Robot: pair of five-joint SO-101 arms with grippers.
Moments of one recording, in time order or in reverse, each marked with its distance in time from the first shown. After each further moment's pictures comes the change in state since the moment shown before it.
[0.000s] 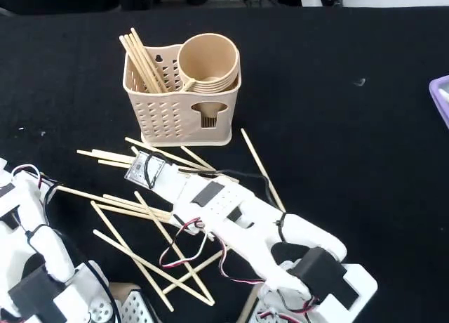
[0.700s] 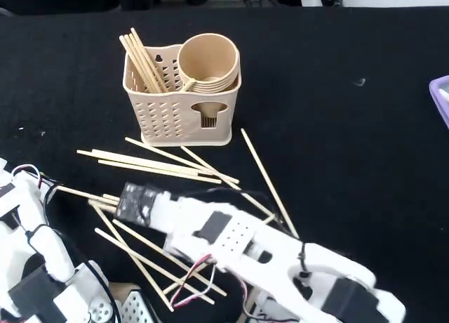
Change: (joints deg) left arm 0.0 0.0 0.0 0.0 0.0; right arm -10.5 -15.9 10.4 0.1 0.0
